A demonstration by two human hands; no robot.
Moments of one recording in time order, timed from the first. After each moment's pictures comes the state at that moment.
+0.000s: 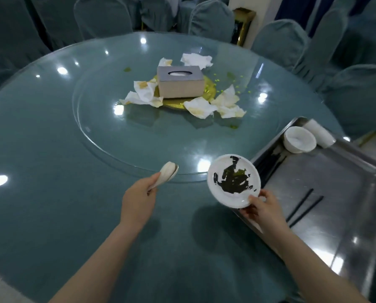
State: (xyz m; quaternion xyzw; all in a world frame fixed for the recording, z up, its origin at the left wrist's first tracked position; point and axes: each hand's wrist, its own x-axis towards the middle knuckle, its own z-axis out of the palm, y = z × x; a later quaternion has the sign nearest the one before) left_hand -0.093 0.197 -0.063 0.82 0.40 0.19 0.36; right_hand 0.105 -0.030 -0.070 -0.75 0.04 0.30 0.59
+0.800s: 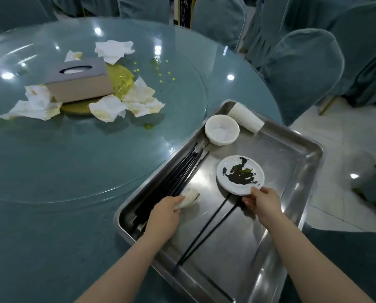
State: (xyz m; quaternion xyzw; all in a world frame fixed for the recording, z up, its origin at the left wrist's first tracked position) left_hand 0.160 -0.004 -0.122 0.86 0.30 -0.03 0.41; right_hand 0.332 -0.200 -0.106 -0.71 0.23 0.25 0.62
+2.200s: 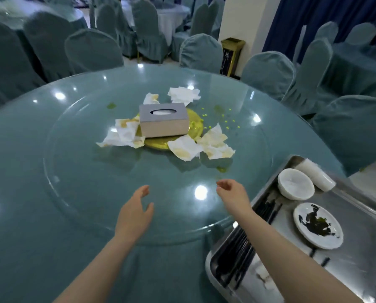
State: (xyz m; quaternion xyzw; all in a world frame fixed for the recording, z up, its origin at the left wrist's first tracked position) left_hand 0.040 0.263 -0.063 0.81 0.41 0.16 0.38; right_hand 0.252 0.105 -0.054 -0.85 -0.16 0.23 0.45
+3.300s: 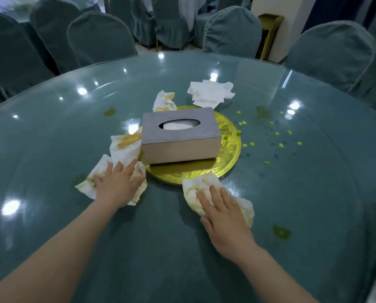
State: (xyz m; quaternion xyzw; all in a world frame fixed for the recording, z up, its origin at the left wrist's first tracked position) left_hand 0.193 0.540 -0.150 0.87 0.48 -0.06 0.09; right_hand 0.334 0.281 -0.161 -0.85 -0.50 0.15 0.13
